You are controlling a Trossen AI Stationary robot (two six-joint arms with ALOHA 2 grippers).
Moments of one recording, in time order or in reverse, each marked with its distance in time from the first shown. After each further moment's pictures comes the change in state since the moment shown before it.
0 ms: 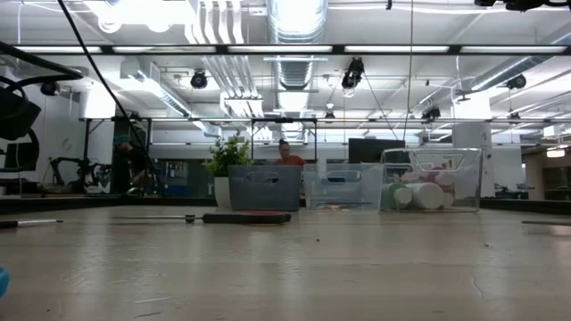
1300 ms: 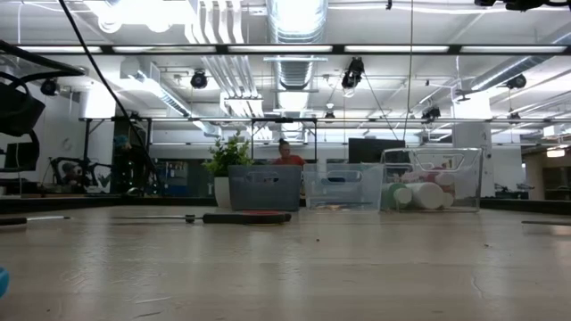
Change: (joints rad) left arm 0.002 -0.019 0.022 -0.041 -0.034 0.004; right arm 0.000 0.000 0.000 0.000 0.000 -0.001
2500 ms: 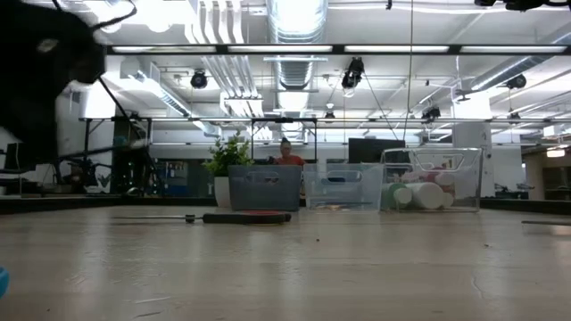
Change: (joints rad) left arm 0.145 -0.185 0.035 -0.008 -0.323 0.144; right arm 0.000 0.000 0.000 0.000 0.000 -0.003
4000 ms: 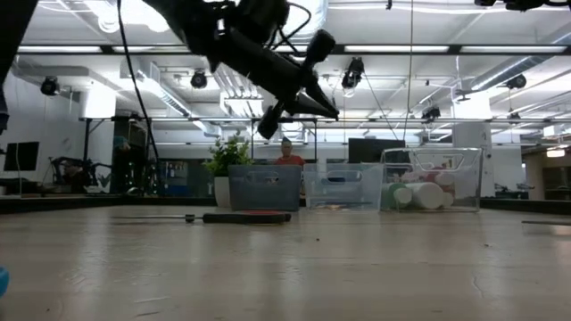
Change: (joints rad) left arm 0.800 0.514 0.434 0.972 0.185 0.715; right arm 0.000 0.000 0.000 0.000 0.000 -0.001
